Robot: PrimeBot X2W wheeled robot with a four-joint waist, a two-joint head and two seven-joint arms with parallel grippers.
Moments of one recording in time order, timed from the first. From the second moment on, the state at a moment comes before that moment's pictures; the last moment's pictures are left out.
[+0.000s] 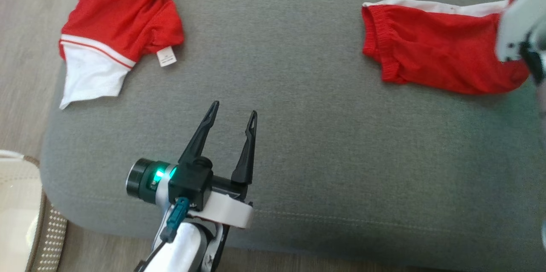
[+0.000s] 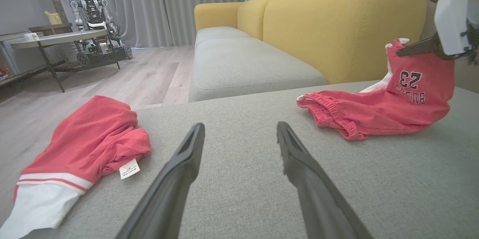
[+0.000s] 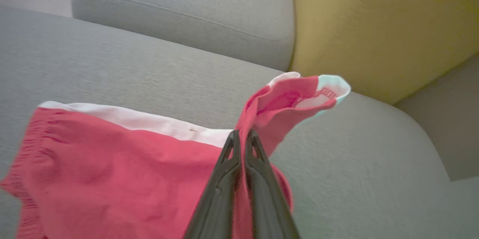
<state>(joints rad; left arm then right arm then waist) -0.17 0.12 -0.55 0.03 -0.12 0.25 -0.26 -0.99 -0.31 -0.05 0.95 -0.08 0.13 0.26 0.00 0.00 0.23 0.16</state>
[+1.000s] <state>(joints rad) -0.13 0.10 -0.50 0.05 -0.12 0.26 -0.26 -0.95 -0.16 0.11 0.91 0.18 0.13 0.05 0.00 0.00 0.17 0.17</state>
